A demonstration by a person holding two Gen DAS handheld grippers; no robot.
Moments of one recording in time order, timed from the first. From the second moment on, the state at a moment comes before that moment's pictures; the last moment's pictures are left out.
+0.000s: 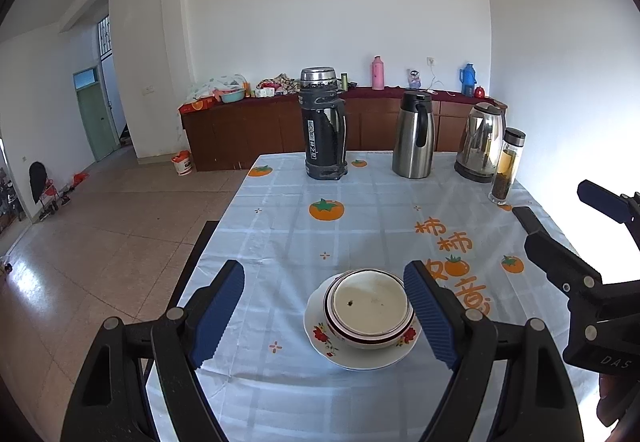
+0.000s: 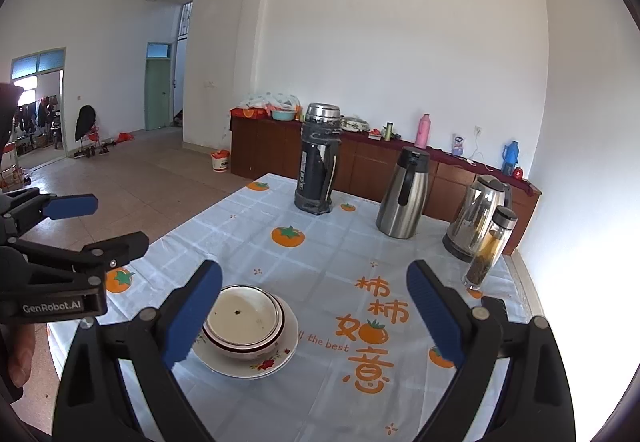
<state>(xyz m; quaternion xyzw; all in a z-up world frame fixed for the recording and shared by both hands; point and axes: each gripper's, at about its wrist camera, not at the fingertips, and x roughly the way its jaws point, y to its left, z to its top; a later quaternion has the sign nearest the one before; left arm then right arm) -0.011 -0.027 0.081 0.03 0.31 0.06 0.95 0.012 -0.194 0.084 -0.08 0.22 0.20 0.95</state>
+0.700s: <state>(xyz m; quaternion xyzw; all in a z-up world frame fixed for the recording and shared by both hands) 0.003 -0.031 0.081 0.03 0.32 0.04 0.95 0.018 -0.201 0.081 -0.07 0.22 0.19 0.95</state>
